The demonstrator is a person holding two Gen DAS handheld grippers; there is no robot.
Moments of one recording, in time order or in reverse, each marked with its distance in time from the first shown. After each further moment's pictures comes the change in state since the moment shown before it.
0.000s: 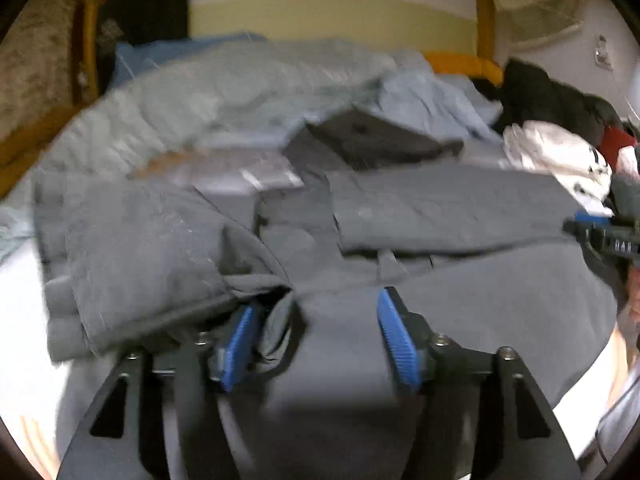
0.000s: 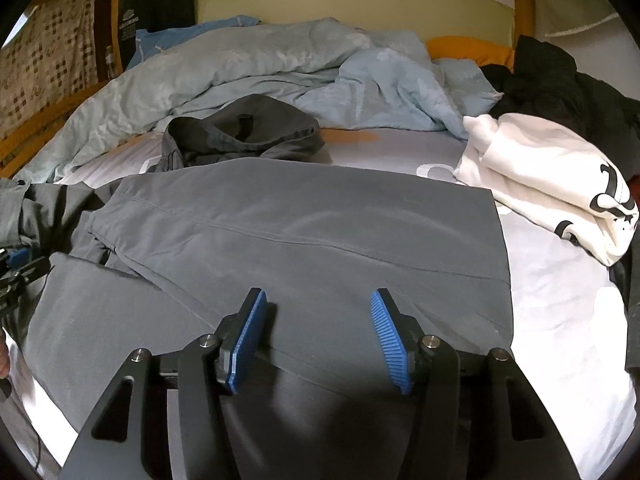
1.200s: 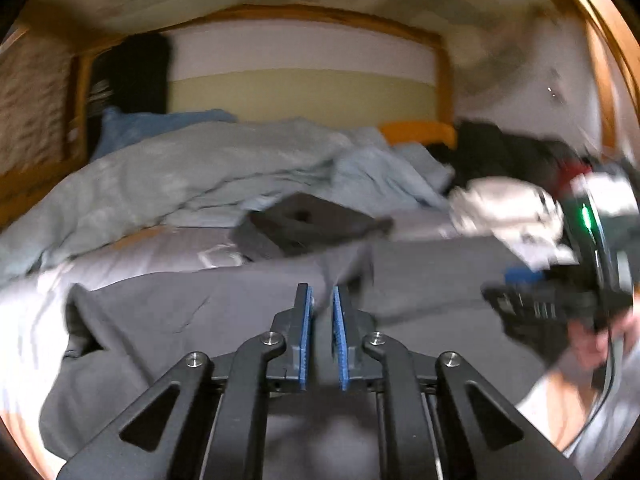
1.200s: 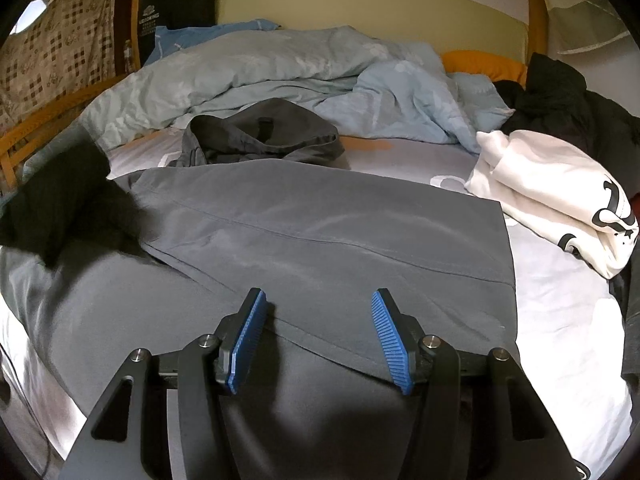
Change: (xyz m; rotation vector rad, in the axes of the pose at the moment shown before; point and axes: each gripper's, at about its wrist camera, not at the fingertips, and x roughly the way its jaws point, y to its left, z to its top) left arm -0.043 -0.069 0.005 0.077 -0.220 -0.110; right arm -0.015 0.016 -0.008 -0.057 -0.033 0.016
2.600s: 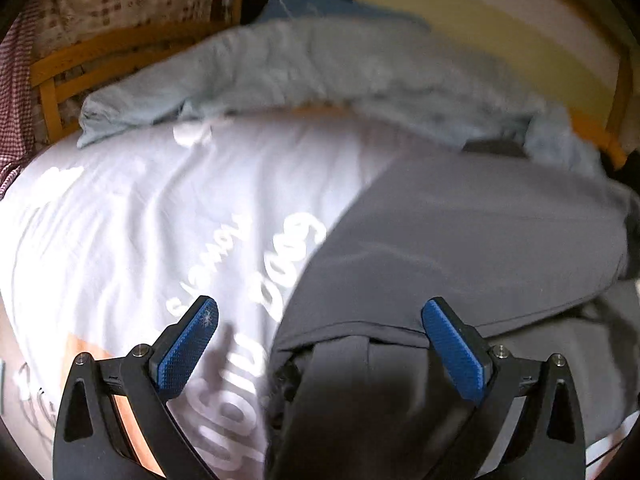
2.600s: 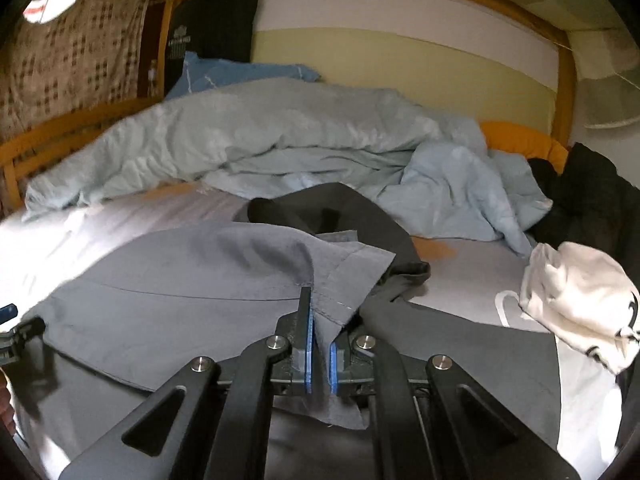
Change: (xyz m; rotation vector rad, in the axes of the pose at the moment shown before) left arm 0.015 0.194 -0.050 -0.416 0.375 0.433; right arm 0.027 0.118 0.107 -0.100 -0.146 -0.007
